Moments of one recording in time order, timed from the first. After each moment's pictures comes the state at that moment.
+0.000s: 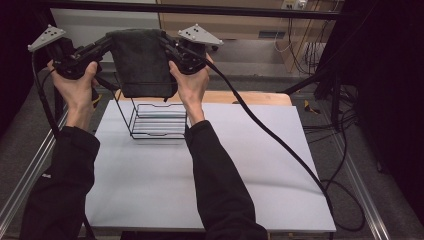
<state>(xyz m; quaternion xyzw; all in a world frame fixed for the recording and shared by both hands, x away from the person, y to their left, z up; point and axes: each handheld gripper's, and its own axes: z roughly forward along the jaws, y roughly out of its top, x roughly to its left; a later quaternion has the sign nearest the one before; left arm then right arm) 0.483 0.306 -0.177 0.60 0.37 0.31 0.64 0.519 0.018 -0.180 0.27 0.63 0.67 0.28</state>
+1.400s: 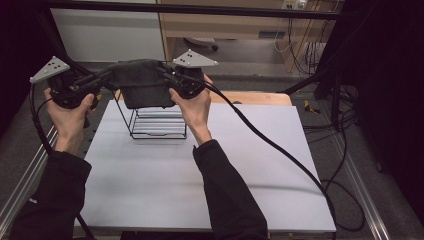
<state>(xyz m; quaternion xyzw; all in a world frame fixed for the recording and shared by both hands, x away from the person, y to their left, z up) 0.447 0.320 -0.220 0.65 0.37 0.29 0.59 0.485 0.019 -0.214 0.24 0.70 0.63 0.25</state>
